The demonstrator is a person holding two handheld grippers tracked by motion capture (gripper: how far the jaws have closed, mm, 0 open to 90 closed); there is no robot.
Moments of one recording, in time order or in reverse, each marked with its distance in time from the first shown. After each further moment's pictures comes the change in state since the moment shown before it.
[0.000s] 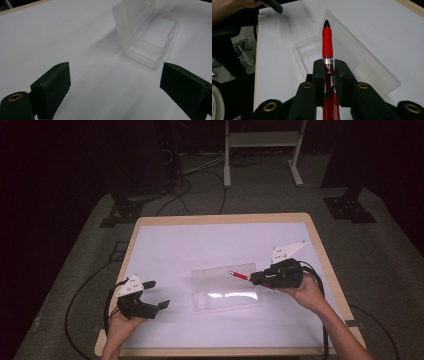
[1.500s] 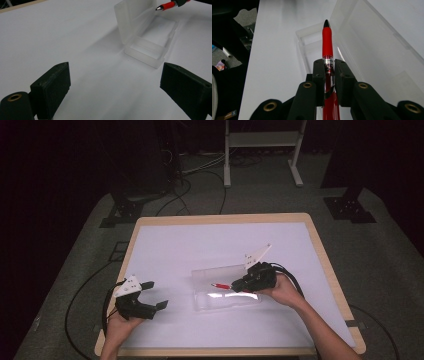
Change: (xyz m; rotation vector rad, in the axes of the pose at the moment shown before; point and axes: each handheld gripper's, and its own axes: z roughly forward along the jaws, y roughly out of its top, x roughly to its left) left arm 0.003 -0.004 -0.004 -0.006 -0.002 -0.015; right arm -0.014 0.002 0.075 0.133 0.132 -0.043
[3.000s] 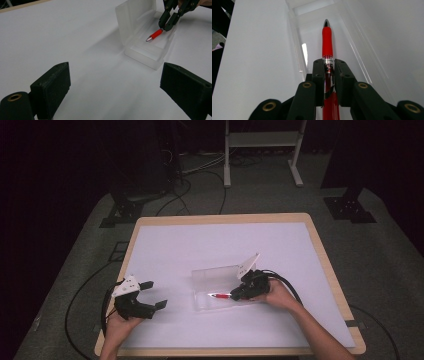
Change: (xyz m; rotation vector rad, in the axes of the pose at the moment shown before) left arm 0.002 -0.001 -0.002 -0.012 -0.003 -0.015; right arm -0.010 -0.020 0.039 0.126 0.027 -0.013
